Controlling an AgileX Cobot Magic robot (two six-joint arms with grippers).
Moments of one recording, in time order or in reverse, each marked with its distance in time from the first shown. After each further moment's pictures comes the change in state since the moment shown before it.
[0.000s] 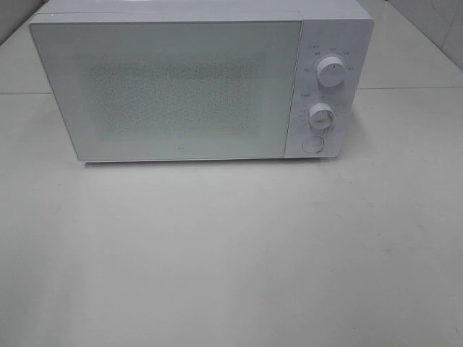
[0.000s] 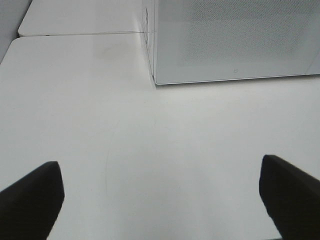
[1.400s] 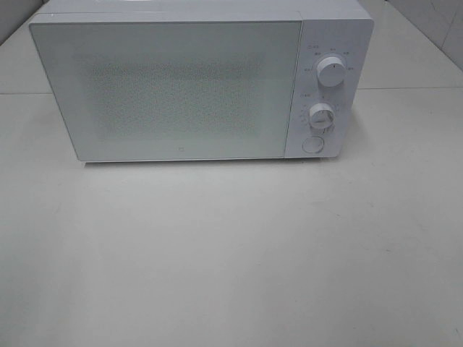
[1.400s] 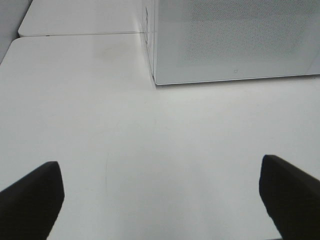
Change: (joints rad) left arm 0.000 0.000 0.000 0.000 0.000 0.000; right arm 0.000 0.000 -0.004 0.000 -0.002 0.002
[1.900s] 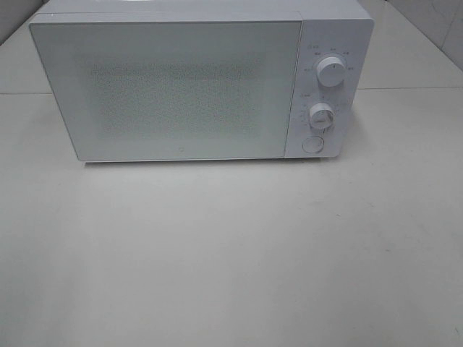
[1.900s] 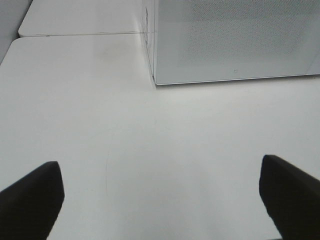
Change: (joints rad) left arm 0.000 0.000 0.000 0.000 0.000 0.000; right arm 0.000 0.188 -0.044 0.000 -0.155 0.000
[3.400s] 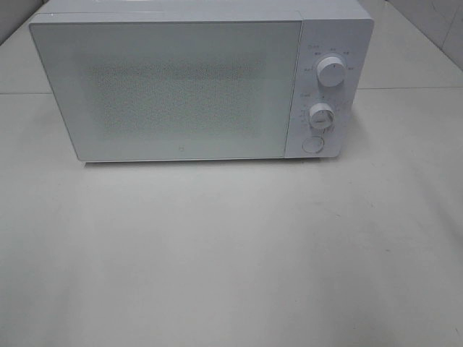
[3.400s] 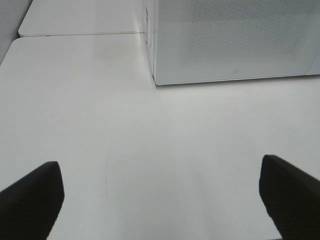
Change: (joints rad) left arm 0.000 0.000 0.000 0.000 0.000 0.000; right arm 0.000 0.645 0.000 0.000 -0.767 0.010
